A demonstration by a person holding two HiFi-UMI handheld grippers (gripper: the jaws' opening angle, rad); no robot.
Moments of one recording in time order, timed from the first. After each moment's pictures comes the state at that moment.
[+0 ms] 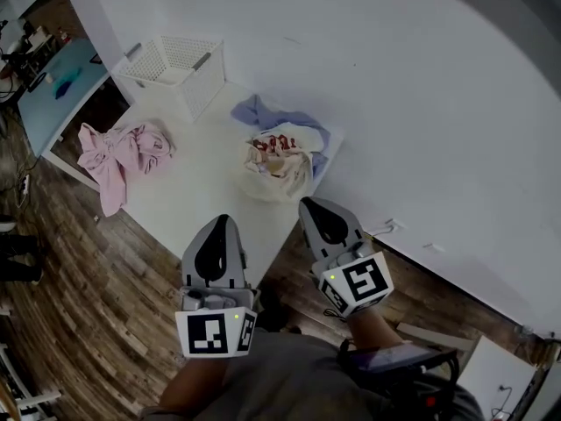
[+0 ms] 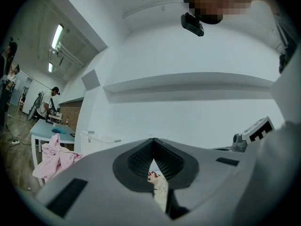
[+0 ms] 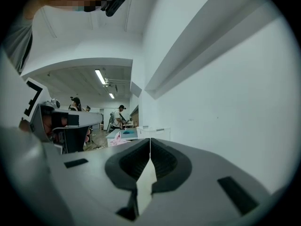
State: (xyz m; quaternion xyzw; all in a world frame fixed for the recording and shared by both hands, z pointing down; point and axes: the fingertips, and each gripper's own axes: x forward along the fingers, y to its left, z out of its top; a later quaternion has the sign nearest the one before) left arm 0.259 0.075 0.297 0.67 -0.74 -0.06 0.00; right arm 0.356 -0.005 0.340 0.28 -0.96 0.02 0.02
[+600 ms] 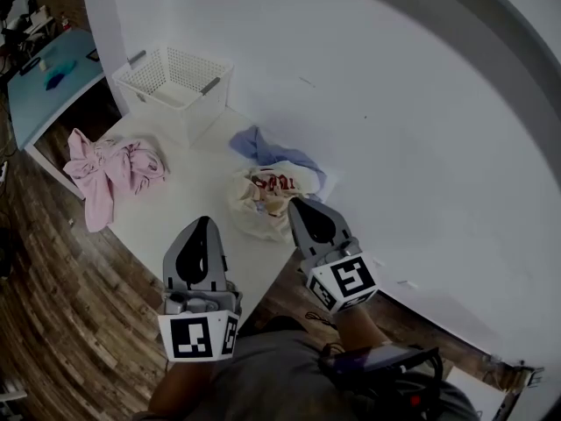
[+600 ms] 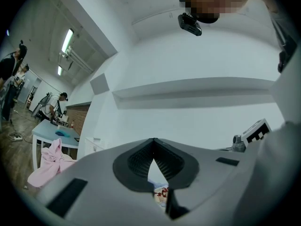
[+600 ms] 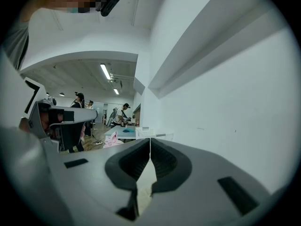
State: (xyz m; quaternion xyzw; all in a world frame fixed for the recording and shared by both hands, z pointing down) left arm 0.183 0.034 0.272 0.64 -0.76 -0.10 -0.02; right arm 0.288 -0.070 0.312 0.26 -0.96 -0.02 0.04
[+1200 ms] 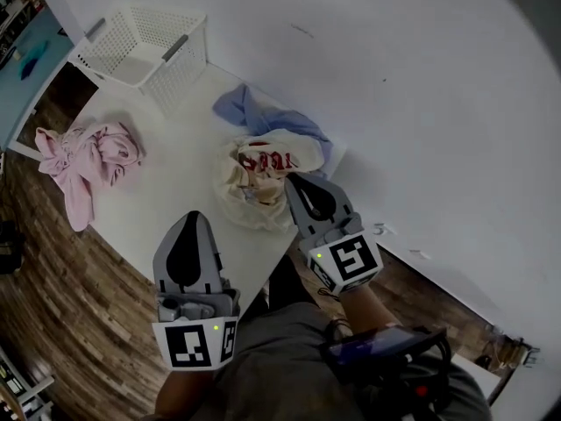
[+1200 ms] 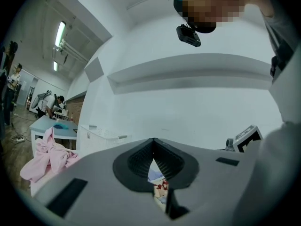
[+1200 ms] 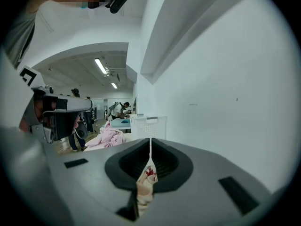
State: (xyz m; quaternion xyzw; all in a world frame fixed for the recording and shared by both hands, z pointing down) left arm 0.195 -0.038 0.323 0.64 -0.77 -0.04 0.04; right arm 0.292 -0.148 0.394 0.25 -0.96 0.04 0.08
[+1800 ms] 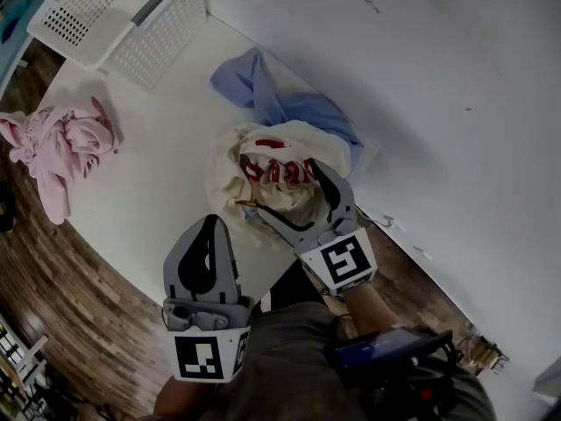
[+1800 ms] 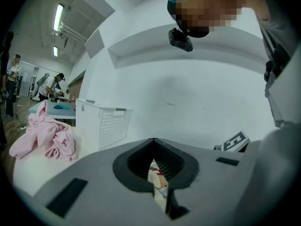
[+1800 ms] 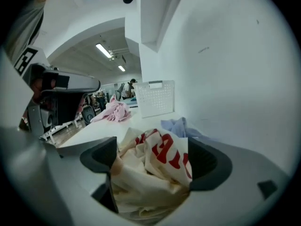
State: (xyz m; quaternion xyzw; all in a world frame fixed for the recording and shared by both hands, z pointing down) left arm 0.187 -0.114 0.415 0.63 -0.77 0.00 0.14; right arm 0.250 -0.190 0.523 0.15 -0.96 0.07 0.21
